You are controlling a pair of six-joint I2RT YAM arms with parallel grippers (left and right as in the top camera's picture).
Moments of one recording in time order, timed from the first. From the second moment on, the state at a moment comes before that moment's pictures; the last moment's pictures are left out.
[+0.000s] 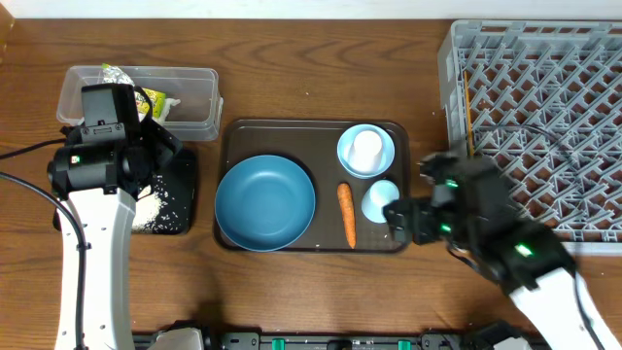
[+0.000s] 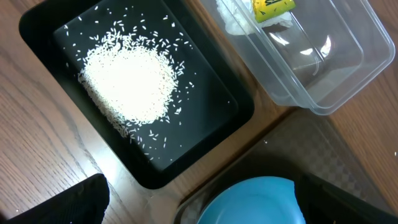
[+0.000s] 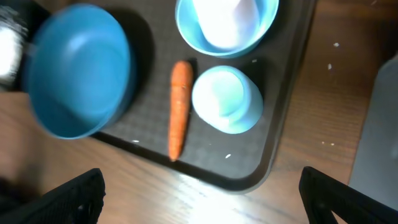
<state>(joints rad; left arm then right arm) 0.14 1.32 1.30 -1.11 -0.19 -0.74 0.45 1.04 0.89 -0.82 -0.14 0.34</state>
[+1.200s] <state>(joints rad) 0.14 1.32 1.30 -1.11 -0.19 -0.74 0.57 1.54 0.90 -0.53 0.09 0.37</state>
